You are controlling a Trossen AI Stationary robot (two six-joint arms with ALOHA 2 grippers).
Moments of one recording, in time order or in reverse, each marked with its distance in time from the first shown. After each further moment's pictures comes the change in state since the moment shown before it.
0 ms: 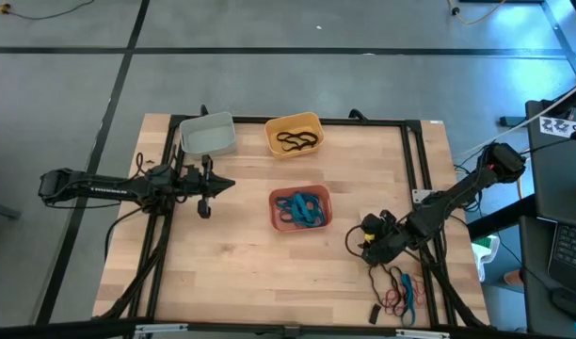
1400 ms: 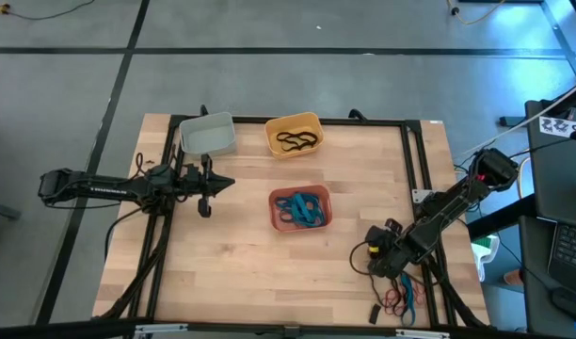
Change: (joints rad) left arm 0.001 0.000 0.000 0.002 -0.026 -0.019; right arm 0.129 0.169 -0.022 -0.012 -0.011 0.095
